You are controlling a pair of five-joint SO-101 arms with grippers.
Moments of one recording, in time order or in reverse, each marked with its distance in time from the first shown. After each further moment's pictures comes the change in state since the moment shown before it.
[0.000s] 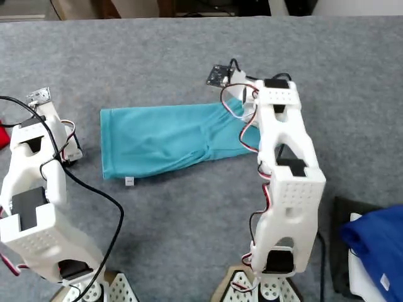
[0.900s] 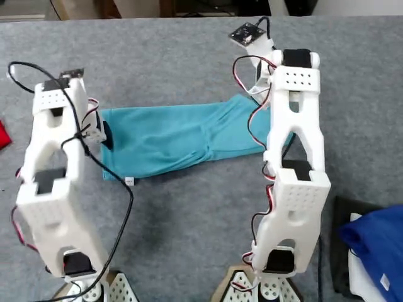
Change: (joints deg) left arm 10.5 18.0 -34.3 30.9 -1.4; right arm 1.8 -4.6 -19.9 24.6 -23.2
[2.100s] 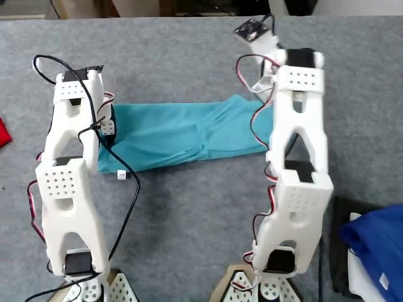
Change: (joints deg) left arm 2.4 19.7 -22.0 5.7 0.3; right arm 1.4 -2.4 0.0 -1.6 -0.4
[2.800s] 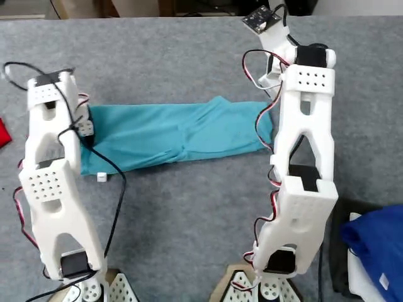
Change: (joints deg) left arm -9.1 0.0 -0.7 0.1 -0.8; right arm 1.1 -3.6 0.0 0.0 -1.1
